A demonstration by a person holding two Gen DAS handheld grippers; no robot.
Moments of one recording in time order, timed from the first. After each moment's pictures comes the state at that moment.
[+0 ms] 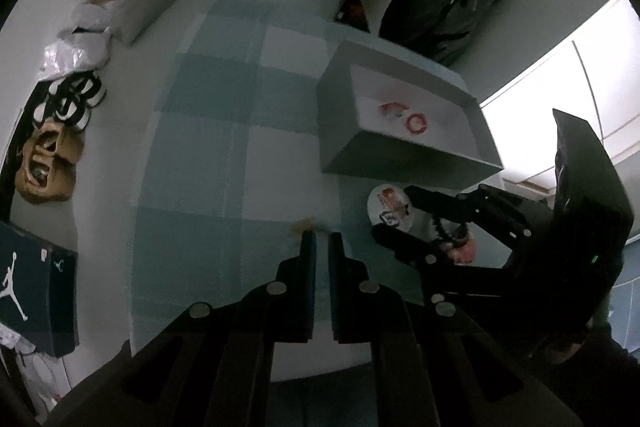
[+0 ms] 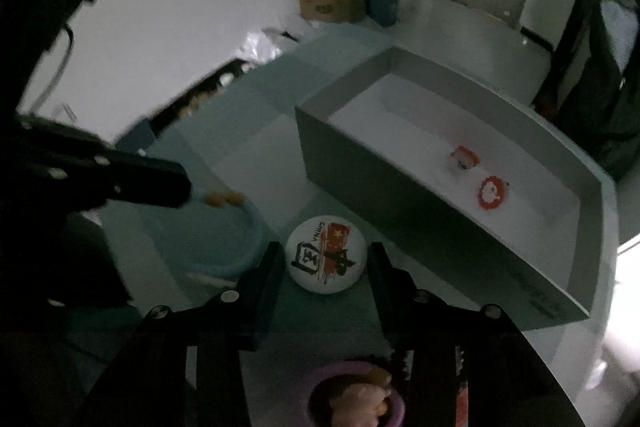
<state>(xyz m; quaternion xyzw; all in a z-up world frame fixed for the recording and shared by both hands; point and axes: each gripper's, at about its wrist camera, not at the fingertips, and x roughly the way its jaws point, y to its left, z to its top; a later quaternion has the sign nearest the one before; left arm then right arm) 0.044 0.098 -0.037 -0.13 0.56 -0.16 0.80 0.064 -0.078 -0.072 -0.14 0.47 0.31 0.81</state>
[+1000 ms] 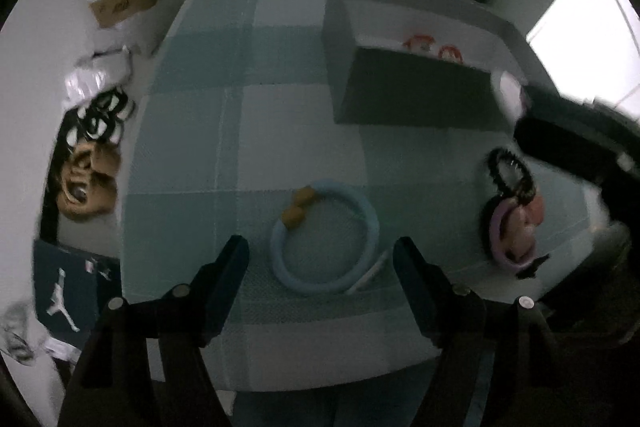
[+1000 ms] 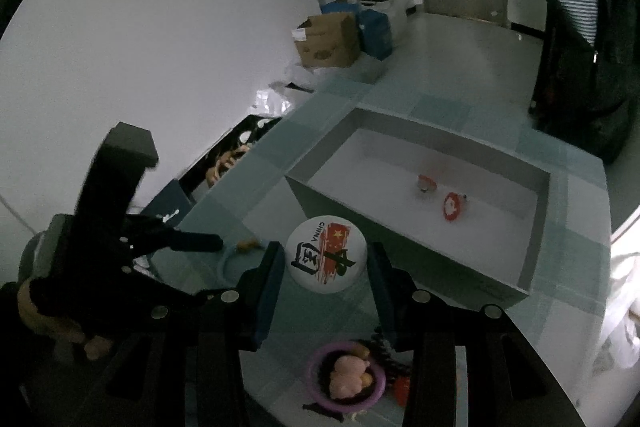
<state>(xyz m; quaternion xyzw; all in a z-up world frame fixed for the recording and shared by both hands) 0.038 0.072 -0.070 0.01 0.60 -0.10 0.80 0.064 -0.140 -0.027 -0.04 0.44 0.34 0.83</state>
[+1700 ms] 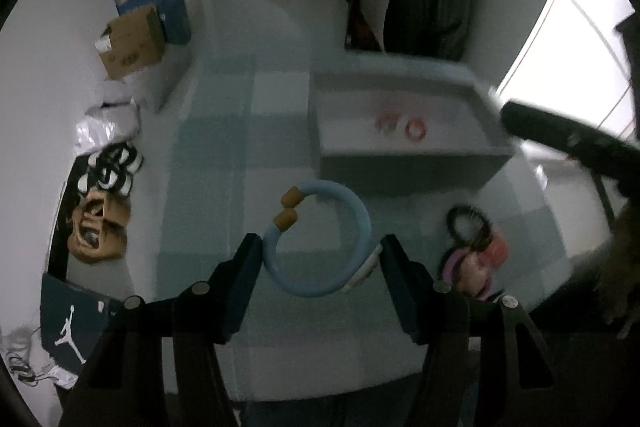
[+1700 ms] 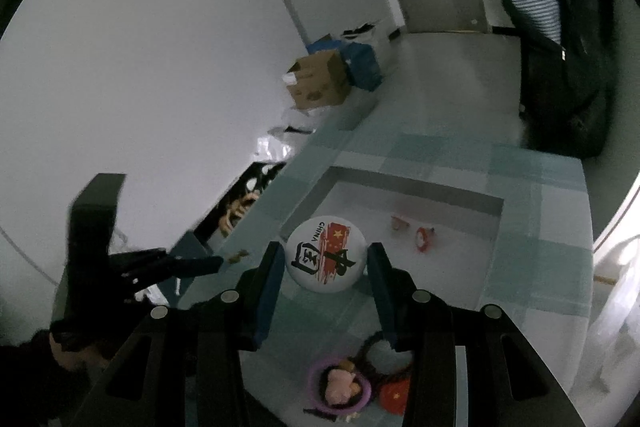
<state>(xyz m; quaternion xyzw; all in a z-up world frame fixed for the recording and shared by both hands) 0.029 0.071 -0.010 0.00 0.50 -0.11 0.86 0.081 -0.182 0.002 0.05 0.41 0.33 0.85</state>
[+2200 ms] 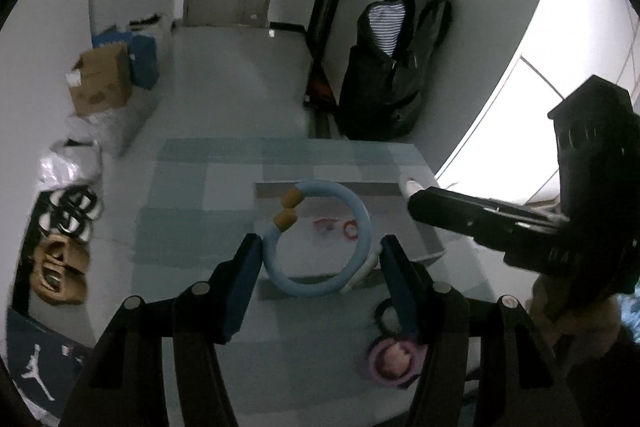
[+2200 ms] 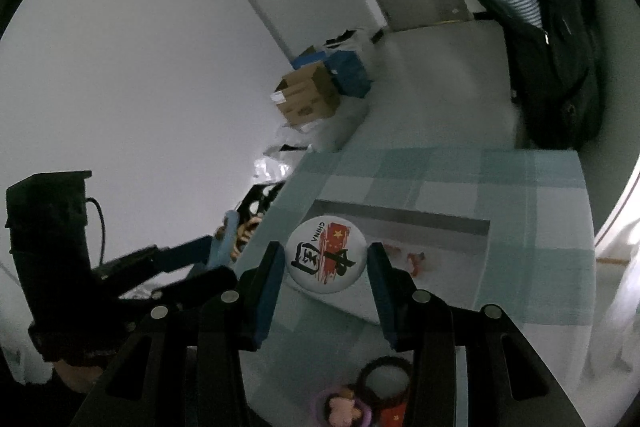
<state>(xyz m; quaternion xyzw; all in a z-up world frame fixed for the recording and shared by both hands) 0.067 0.051 0.017 -0.07 0.43 -0.18 0.88 0.117 -0.195 0.011 0.12 0.41 0.31 0.85</state>
